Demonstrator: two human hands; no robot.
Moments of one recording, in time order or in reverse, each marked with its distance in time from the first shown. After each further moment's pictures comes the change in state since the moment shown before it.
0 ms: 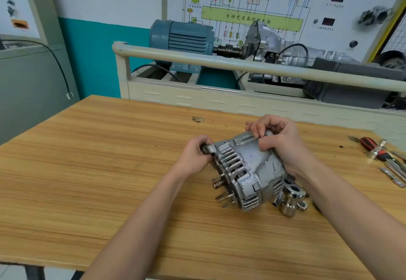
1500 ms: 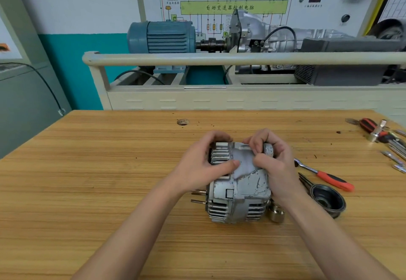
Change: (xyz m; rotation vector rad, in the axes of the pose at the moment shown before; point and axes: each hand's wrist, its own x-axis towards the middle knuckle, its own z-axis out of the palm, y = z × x) left_hand -0.012 0.064 0.038 0.157 -0.219 0.223; right_hand -0.027 0.042 -0.022 0.131 0.191 -0.196
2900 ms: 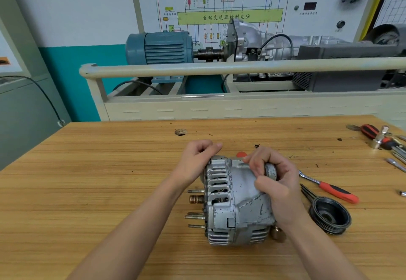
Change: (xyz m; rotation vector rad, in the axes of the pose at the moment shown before) left_hand 0.051 -0.042 0.000 -0.164 0.119 -0.122; right_hand -0.006 0.005 -0.003 -0.038 0.028 -0.129
